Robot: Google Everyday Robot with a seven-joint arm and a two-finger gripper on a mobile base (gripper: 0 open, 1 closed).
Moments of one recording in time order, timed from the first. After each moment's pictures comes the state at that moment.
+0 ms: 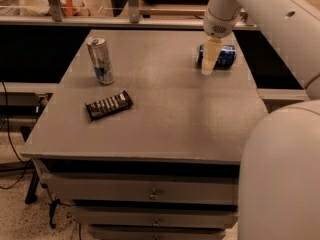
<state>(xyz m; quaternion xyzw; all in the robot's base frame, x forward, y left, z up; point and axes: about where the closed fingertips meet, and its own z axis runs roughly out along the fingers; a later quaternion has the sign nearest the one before) 0.731 -0.177 0.890 -0.62 0.76 -0.11 0.17</state>
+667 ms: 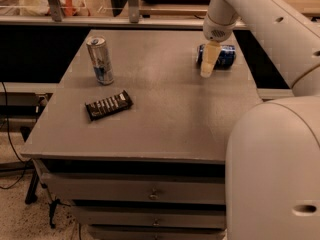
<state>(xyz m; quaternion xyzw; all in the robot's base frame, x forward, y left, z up) 0.746 -0.181 0.866 -0.61 0.77 -0.09 0.16</state>
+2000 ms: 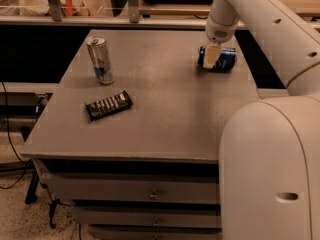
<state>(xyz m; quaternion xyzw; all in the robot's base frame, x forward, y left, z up) 0.749 -0.191 0.858 -0.61 0.78 -0.08 0.15</state>
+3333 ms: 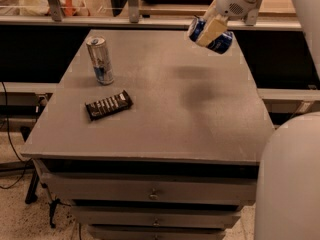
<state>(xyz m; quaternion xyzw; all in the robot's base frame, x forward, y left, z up) 0.724 -0.153 0.954 -0.60 0.73 0.03 0.32</state>
